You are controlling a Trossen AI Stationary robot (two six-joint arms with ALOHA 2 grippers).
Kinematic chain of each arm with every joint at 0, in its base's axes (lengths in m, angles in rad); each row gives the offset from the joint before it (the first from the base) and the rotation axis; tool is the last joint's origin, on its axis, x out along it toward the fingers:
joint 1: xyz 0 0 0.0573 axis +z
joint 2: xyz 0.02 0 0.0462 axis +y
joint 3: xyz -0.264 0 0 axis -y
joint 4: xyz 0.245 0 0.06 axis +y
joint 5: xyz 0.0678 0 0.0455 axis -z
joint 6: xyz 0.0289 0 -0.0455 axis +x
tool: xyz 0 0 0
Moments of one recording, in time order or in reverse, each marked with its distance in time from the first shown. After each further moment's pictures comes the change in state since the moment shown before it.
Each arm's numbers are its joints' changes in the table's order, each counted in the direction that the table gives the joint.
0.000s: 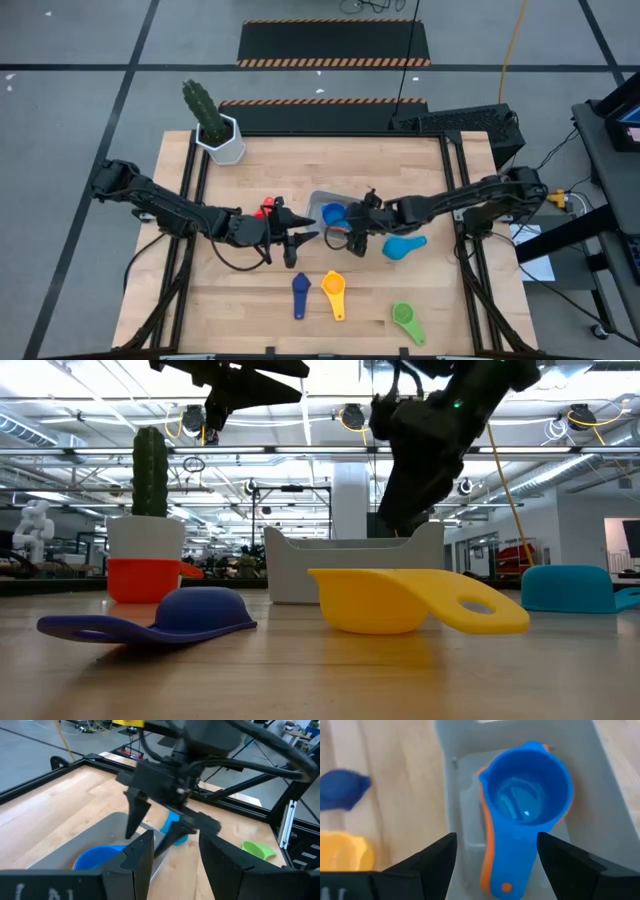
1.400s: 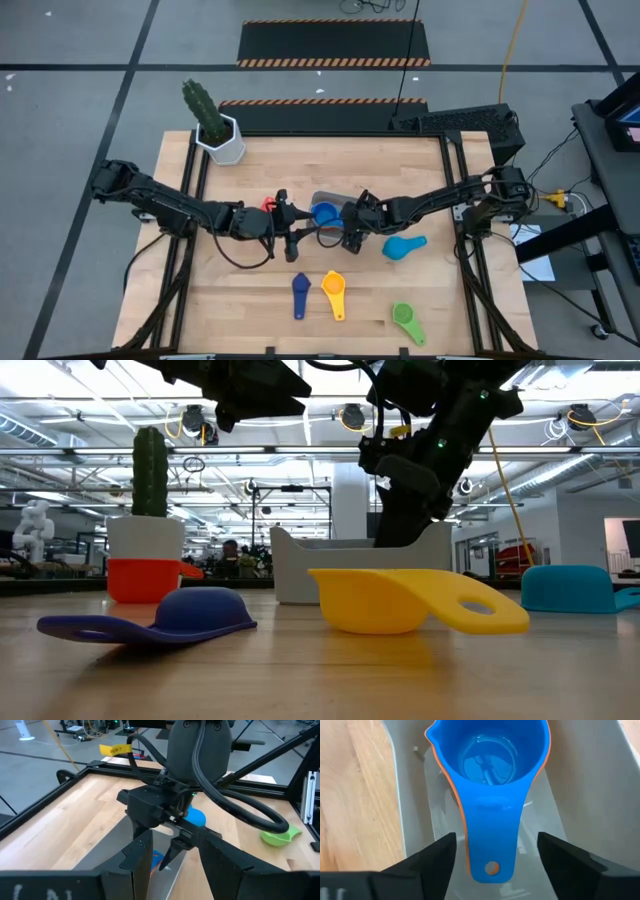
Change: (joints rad) left arm 0.067 -0.002 0.000 0.032 0.068 0.185; right arm -0.028 0.121 0.000 -0.035 0.047 0.007
